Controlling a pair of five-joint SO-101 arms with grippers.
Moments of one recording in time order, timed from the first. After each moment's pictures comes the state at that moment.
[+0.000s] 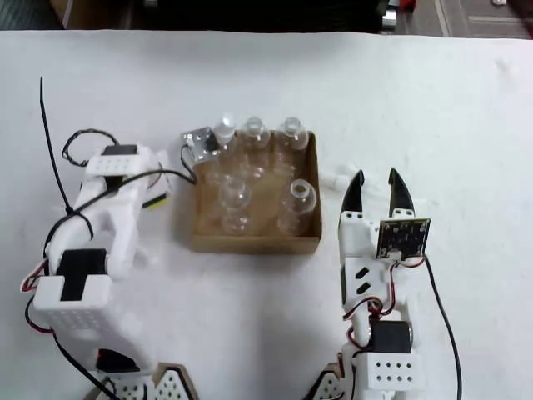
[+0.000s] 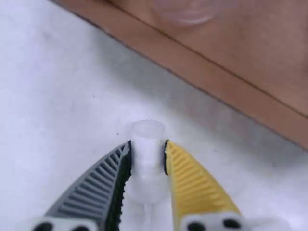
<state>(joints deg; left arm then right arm) -9.1 14.6 20.5 50.2 -63.0 -1.8 -95.4 96.8 13.3 5.3</state>
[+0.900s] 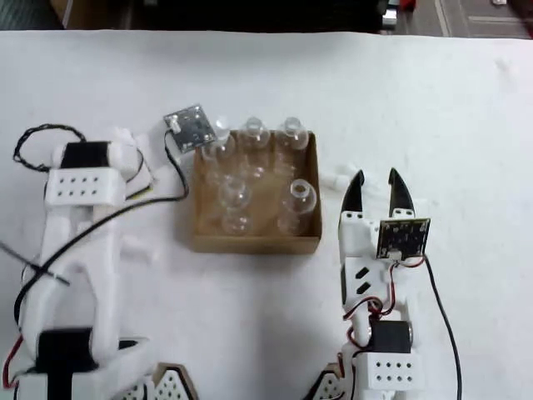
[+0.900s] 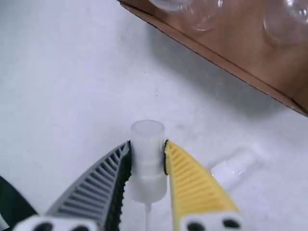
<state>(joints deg) -9.1 -14.0 20.5 68.2 -62.8 -1.8 -95.4 96.8 13.3 5.3</state>
